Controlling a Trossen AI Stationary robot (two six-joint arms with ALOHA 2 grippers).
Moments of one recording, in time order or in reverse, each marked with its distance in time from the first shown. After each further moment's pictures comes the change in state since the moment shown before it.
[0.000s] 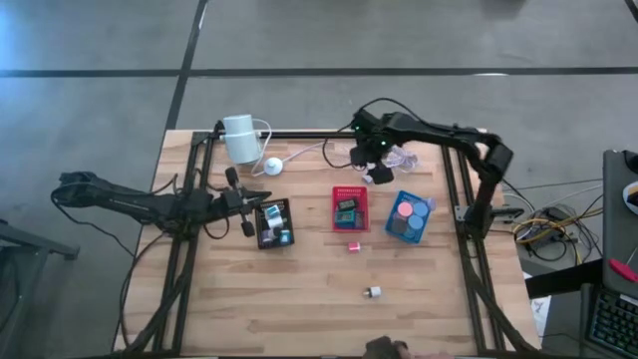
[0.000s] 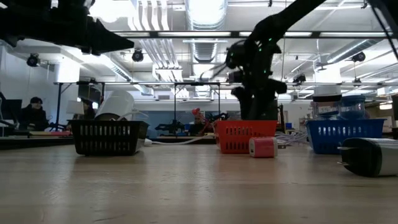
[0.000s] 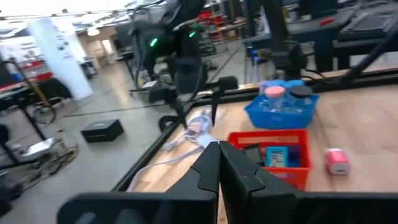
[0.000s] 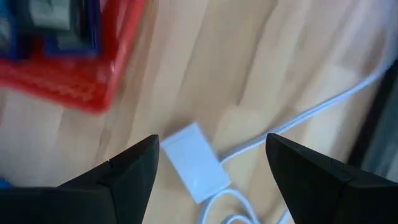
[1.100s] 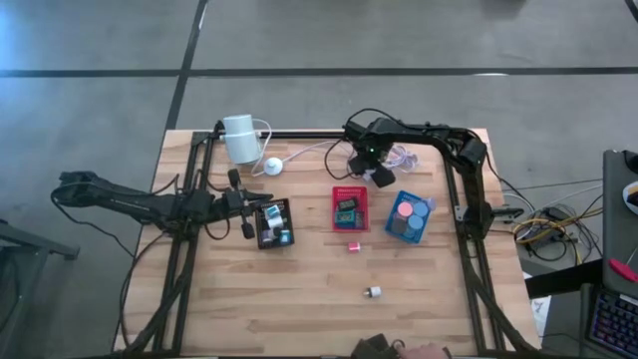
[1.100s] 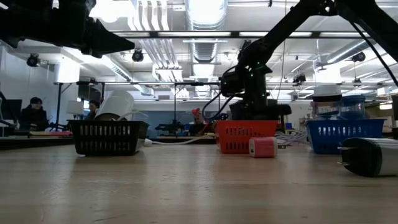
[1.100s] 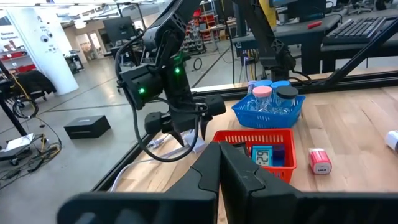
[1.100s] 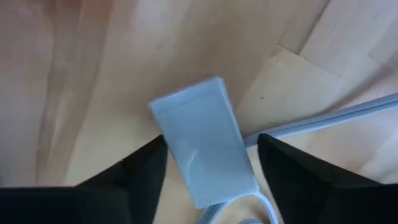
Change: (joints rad) left arm 0.000 0.019 -0.001 0.000 0.046 -0.052; right arm -0.005 0.247 0.064 -0.105 0.153 -0.127
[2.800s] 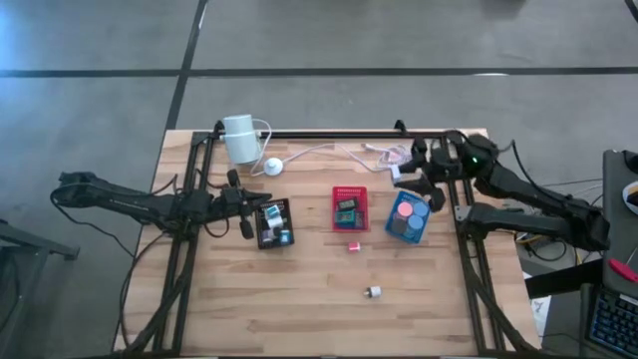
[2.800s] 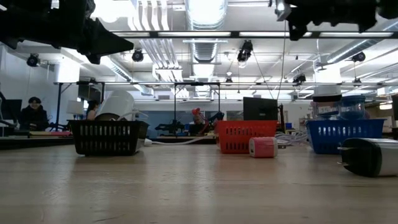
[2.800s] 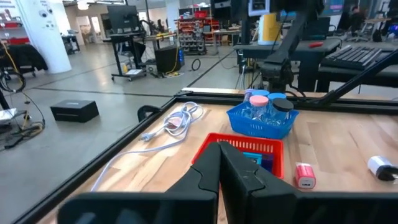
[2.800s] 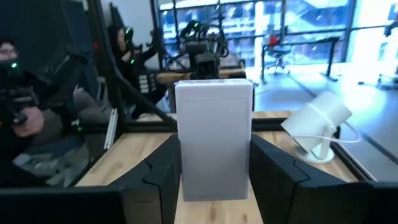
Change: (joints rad) left arm 0.005 -0.021 -0.012 0.001 -0.001 -0.149; right arm 0.066 -1.343 -0.874 1.107 -0.694 1.104
